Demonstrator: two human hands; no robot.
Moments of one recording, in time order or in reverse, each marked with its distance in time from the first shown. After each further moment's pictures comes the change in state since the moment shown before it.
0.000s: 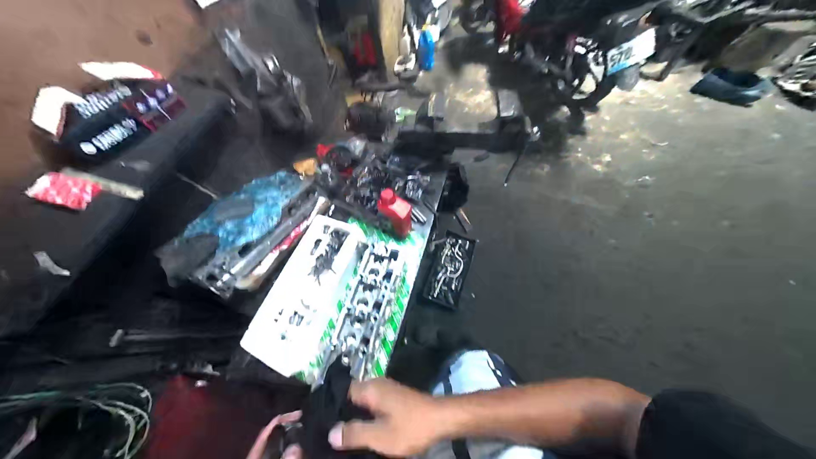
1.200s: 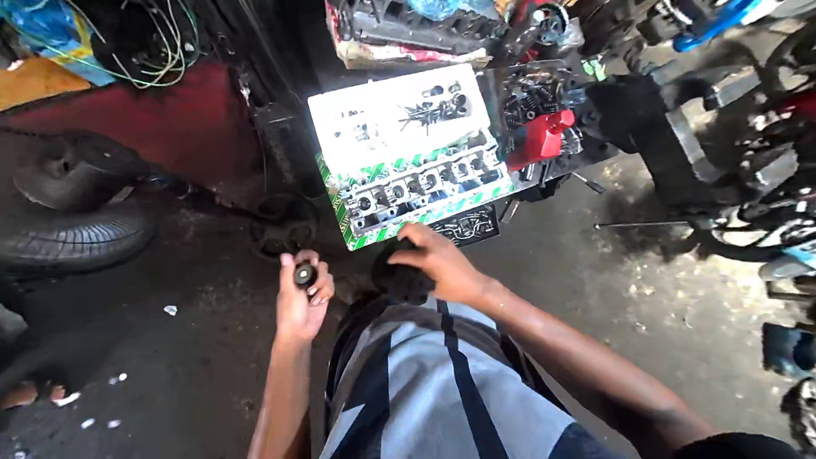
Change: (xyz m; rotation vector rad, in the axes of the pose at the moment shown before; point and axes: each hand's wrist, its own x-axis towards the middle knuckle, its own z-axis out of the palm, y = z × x) left_hand -0.123 -0.044 -0.040 -0.811 0.526 -0.766; right_hand 0.033 0.076 0.004 -0.814 -0.482 -0.335
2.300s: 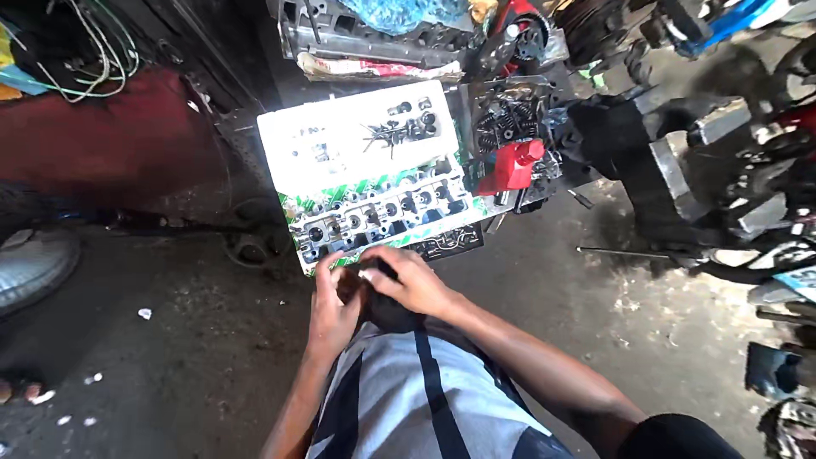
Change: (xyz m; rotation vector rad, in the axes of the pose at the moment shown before) left_hand 0.050 -0.085 0.141 0.921 -0.060 0.226; right_hand -0.001 0.093 -0.054 0.332 0.031 0.212
